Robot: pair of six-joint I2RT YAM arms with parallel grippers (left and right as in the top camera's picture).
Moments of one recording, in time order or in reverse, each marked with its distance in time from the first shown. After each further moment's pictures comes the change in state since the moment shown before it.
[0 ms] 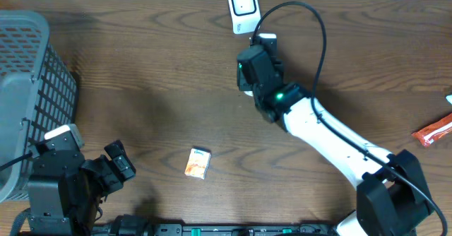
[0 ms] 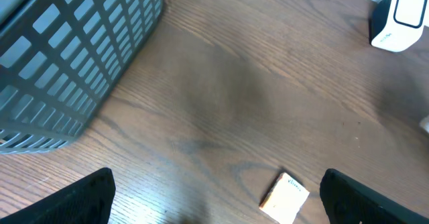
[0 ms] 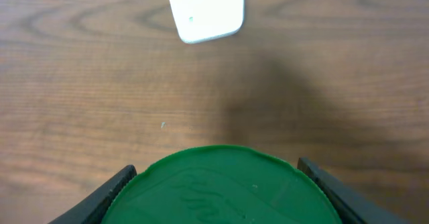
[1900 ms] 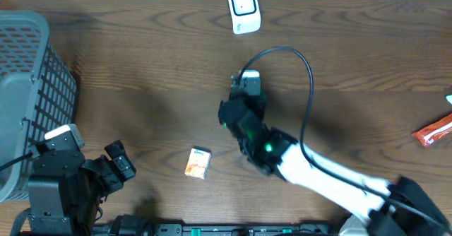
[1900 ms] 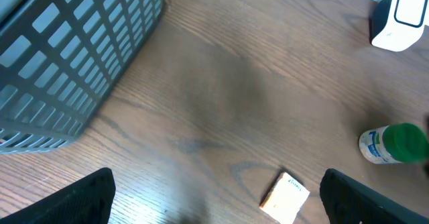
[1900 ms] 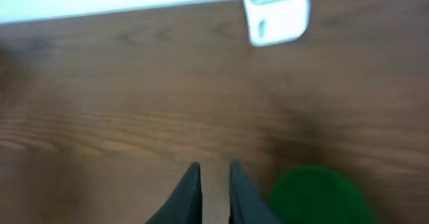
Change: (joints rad) left arm 0.000 0.000 -0.002 -0.001 0.000 0.000; right arm 0.230 -0.120 -0.294 0.361 0.103 0.108
